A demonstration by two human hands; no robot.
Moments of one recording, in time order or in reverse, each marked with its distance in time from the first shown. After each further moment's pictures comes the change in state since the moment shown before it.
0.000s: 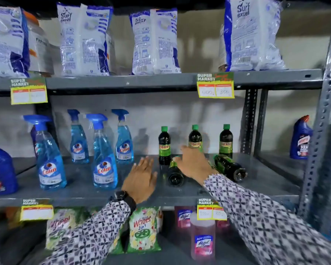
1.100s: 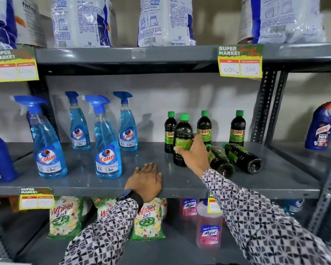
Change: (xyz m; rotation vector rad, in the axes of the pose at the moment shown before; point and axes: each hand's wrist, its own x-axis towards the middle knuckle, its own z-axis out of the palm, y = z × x) left_hand -0.002 -0.014 0.039 0.035 -0.258 -0.102; right_hand 0.034 0.025 0.087 0.587 0.212 0.241
